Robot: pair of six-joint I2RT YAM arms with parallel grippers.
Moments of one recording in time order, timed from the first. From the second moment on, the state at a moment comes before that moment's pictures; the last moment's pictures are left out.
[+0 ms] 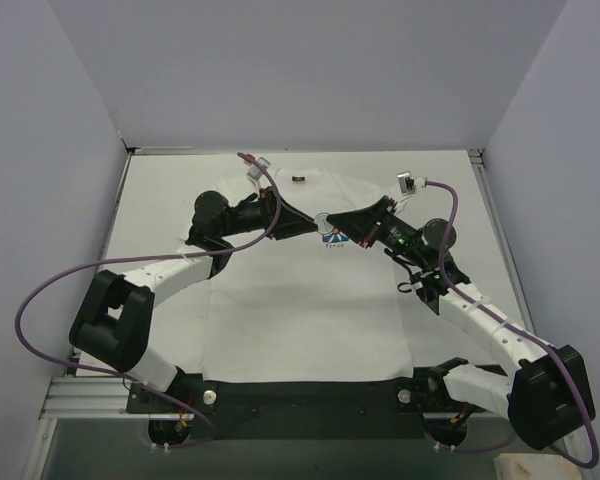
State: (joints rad) left arm -0.48 1.54 0.90 0.95 0.93 -1.06; right arm 0.42 1.10 0.62 0.72 -0.54 0.89
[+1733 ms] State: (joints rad) left arm -0.49 1.17 1.02 0.03 0.80 -0.40; right arm 0.43 1.16 0.84 0.38 -0.84 0.72
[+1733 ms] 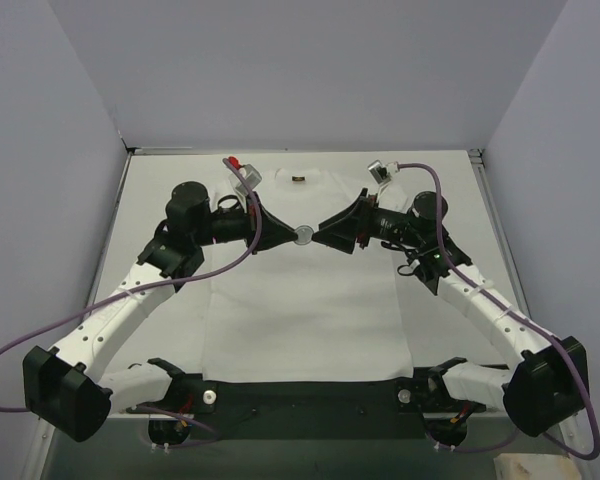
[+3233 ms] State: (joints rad) left arm -0.50 1.16 1.02 0.06 0.85 -0.42; right arm 0.50 1.18 0.82 0.46 -0.92 0.78
